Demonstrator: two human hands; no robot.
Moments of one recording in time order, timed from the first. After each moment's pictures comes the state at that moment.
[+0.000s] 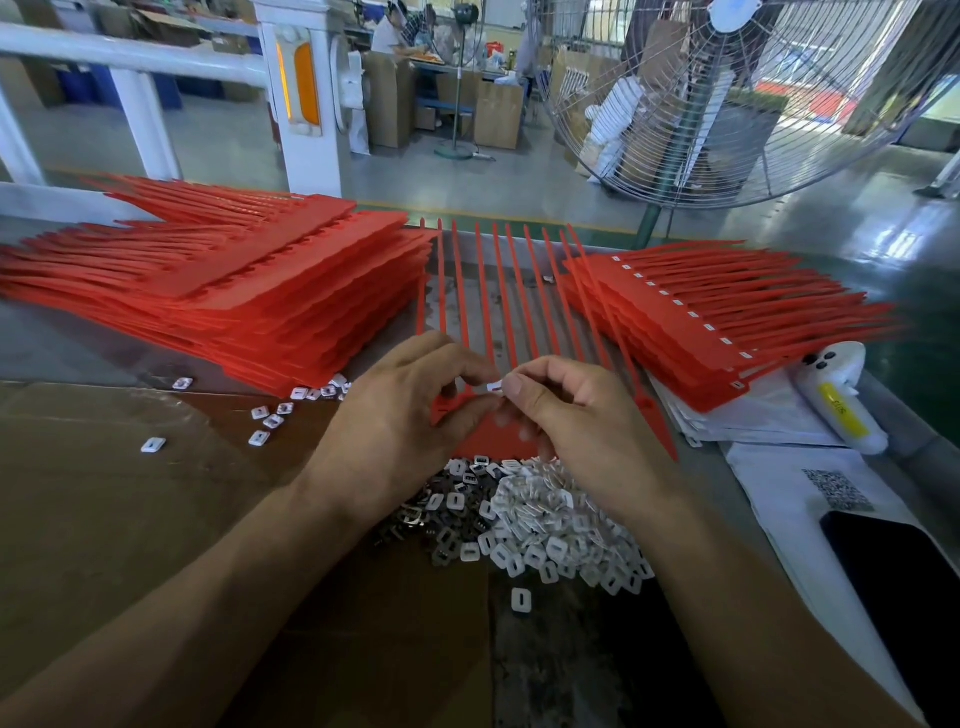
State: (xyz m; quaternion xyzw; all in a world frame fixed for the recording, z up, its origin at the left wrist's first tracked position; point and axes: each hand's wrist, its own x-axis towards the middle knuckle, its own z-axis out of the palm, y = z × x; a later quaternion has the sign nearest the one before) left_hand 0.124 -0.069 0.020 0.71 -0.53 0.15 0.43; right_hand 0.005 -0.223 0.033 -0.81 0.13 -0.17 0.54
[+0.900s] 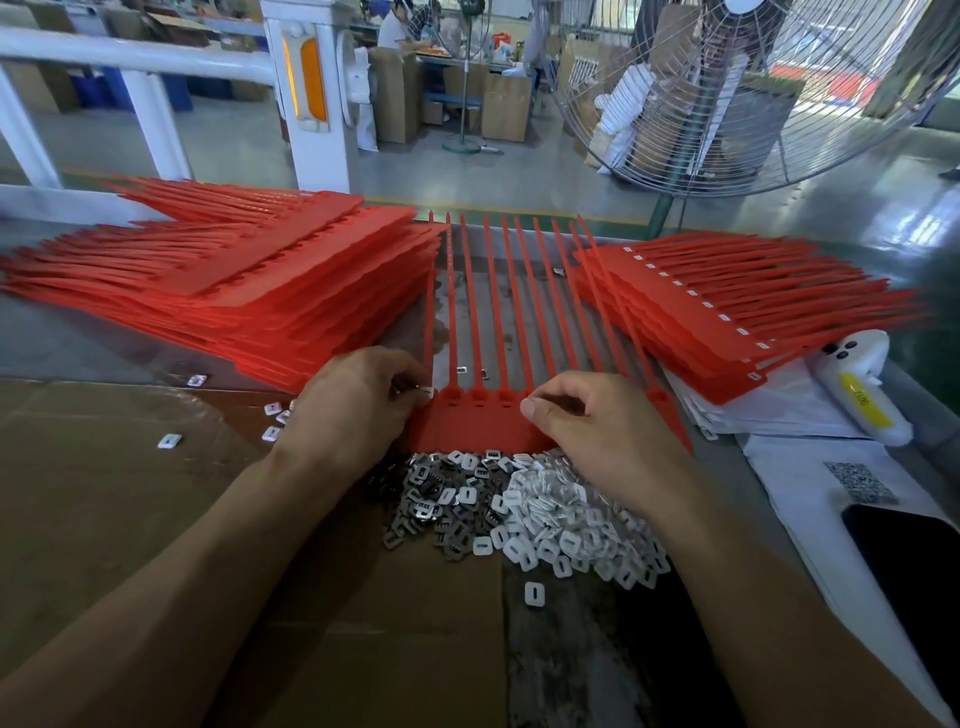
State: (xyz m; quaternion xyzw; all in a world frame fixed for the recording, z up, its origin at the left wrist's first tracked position) left_hand 0.164 -0.055 0.009 0.87 -0.36 0.04 0.34; right_hand 0.004 -0.236 0.023 -0.89 0.22 -0.13 0.38
